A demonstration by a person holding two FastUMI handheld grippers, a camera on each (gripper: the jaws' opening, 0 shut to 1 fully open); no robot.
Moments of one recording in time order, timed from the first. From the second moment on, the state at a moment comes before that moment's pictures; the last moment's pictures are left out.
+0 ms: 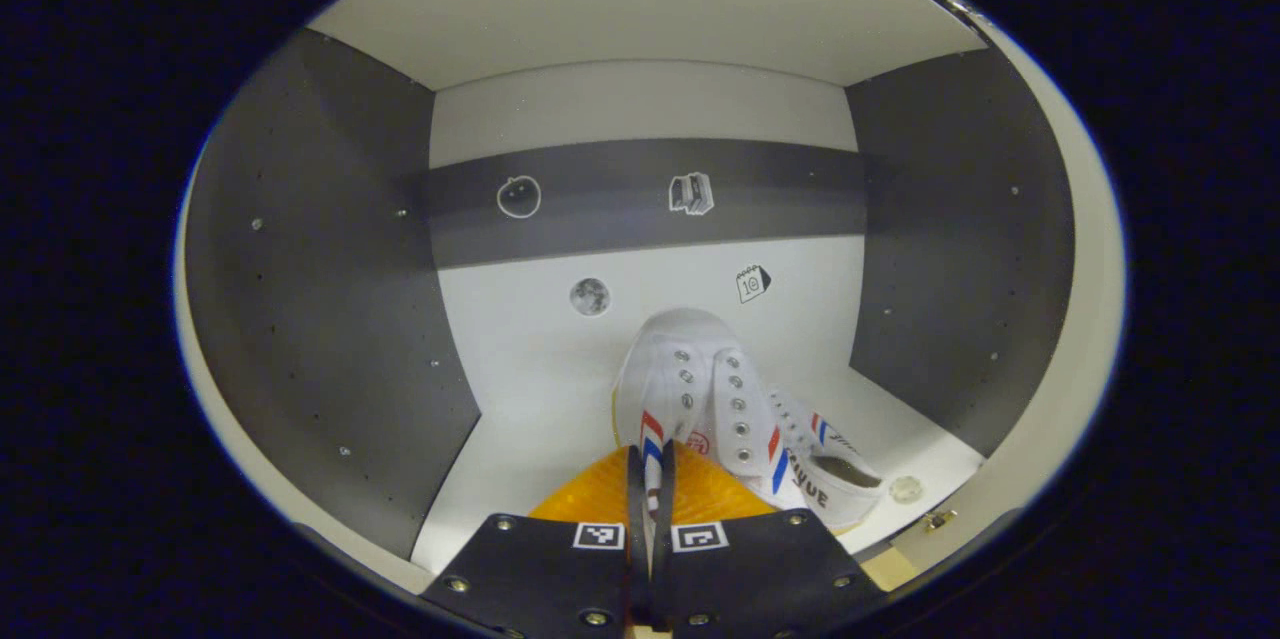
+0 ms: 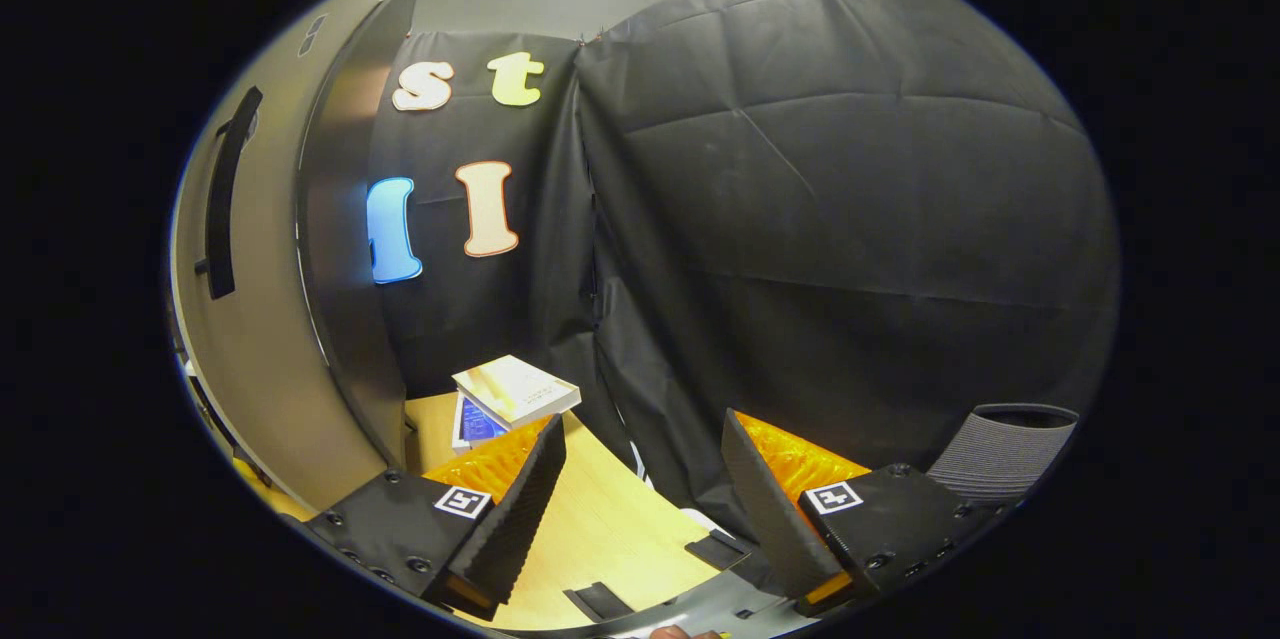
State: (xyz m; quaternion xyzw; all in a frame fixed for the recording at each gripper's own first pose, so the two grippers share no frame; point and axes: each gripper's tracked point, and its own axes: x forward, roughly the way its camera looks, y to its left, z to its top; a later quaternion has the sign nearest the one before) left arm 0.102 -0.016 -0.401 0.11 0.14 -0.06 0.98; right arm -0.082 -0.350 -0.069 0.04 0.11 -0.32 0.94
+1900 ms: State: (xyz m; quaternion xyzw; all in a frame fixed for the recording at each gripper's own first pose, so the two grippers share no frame) left arm -0.223 0.048 -0.407 0.04 0.09 0.10 0.99; right arm 0.049 -0.157 0.111 0.00 0.02 0.10 1.00
